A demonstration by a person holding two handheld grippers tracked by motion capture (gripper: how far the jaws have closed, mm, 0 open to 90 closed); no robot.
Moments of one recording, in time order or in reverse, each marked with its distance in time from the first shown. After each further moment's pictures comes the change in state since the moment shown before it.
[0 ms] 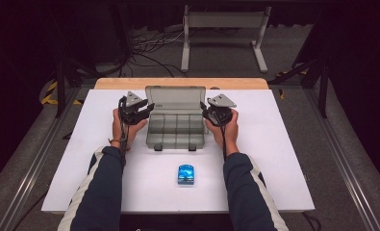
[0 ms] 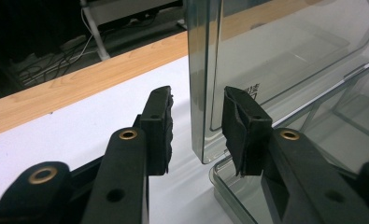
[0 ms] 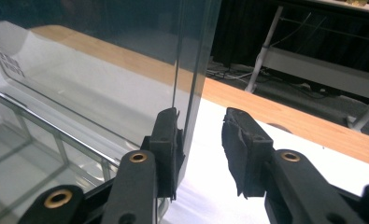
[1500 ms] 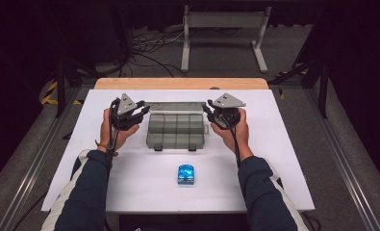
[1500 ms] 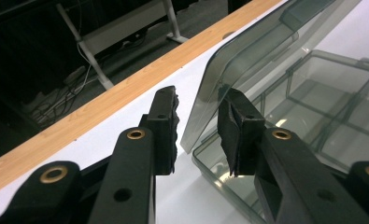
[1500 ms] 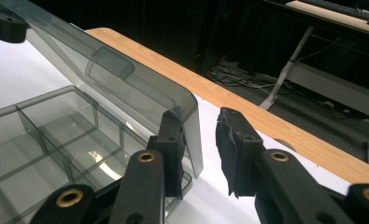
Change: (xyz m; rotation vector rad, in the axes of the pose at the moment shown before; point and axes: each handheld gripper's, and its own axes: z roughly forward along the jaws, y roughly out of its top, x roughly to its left) left arm -0.013 0.016 -0.056 -0.043 -0.039 0.188; right arm 0.002 0.033 -0.059 0.008 0.123 -0.109
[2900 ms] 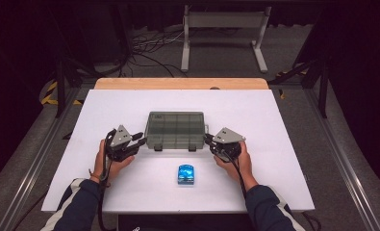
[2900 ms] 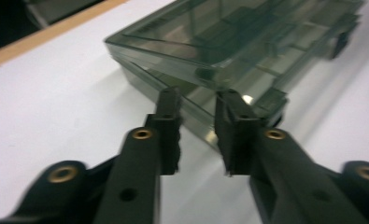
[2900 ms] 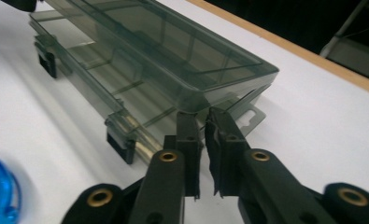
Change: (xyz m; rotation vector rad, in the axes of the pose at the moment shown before) left arm -0.043 -0.070 -0.035 0.073 -0.101 -0.018; right arm 0.044 -0.076 -0.031 0.075 0.112 -0.047
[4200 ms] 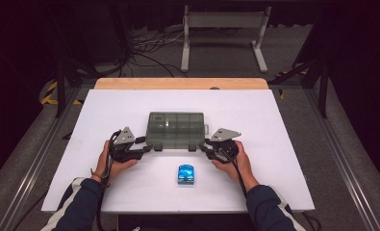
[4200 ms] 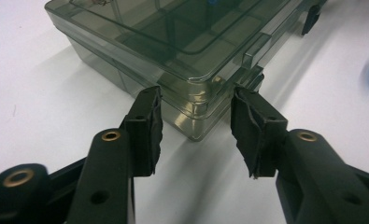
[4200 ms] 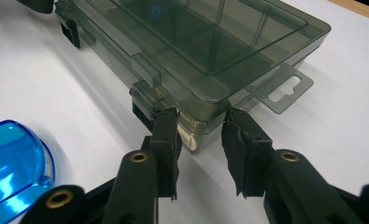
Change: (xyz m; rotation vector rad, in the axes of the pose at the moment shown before) left arm 0.003 -0.008 0.012 0.064 -0.160 -0.014; right arm 0.001 -0.002 0.009 0.132 0.130 0.058
